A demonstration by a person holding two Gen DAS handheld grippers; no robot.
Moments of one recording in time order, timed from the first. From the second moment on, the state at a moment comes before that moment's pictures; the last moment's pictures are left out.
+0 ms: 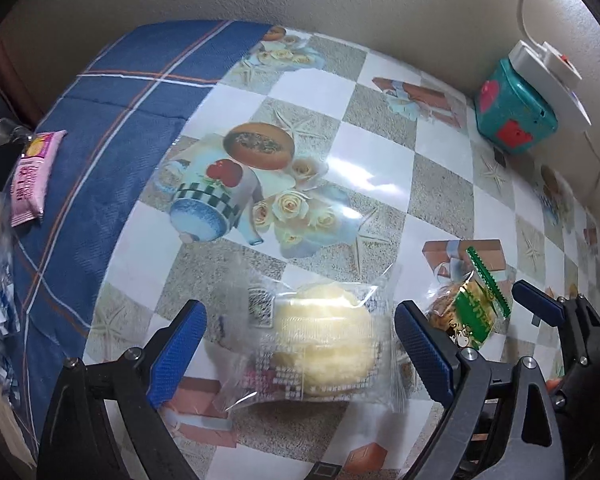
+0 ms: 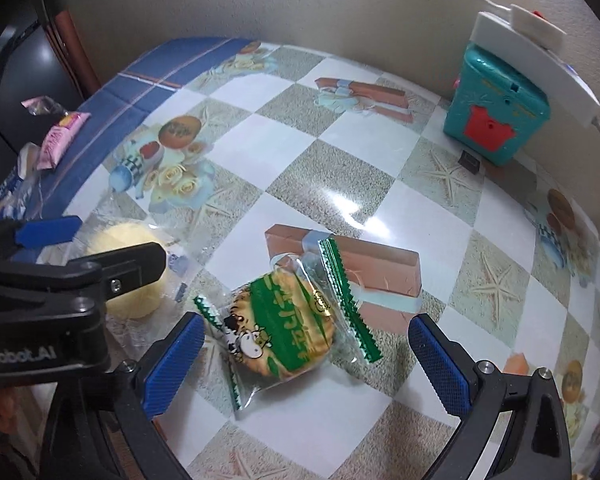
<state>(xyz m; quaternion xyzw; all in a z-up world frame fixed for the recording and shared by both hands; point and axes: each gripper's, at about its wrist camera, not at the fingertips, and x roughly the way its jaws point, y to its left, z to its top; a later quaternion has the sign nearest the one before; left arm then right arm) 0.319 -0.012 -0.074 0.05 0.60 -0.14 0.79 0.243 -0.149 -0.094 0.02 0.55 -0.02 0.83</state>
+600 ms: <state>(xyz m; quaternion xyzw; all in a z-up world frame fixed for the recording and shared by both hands) 0.321 -0.006 -0.090 0.02 0.61 -0.13 0.78 0.248 -0.143 -0.099 0.00 0.55 -0.02 0.84</state>
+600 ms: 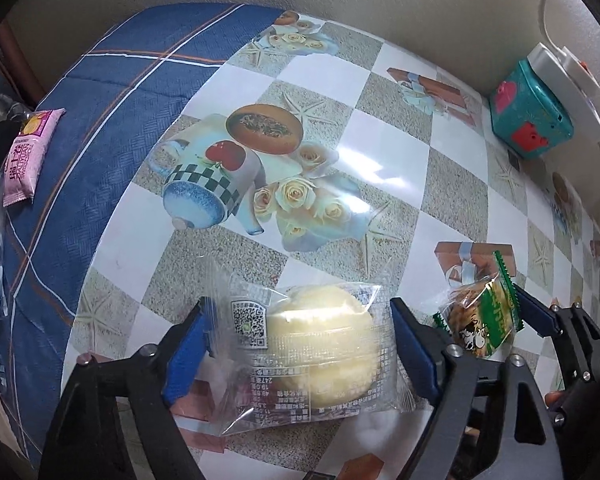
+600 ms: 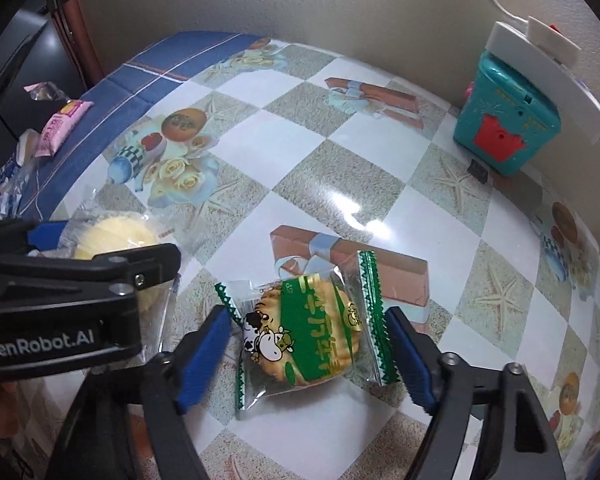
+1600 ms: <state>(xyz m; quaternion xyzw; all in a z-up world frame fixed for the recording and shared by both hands) 0.223 0.023 -0.022 -0.04 0.60 -0.10 0.79 0.124 -0.141 -0.047 0.08 0.50 -0.06 0.86</state>
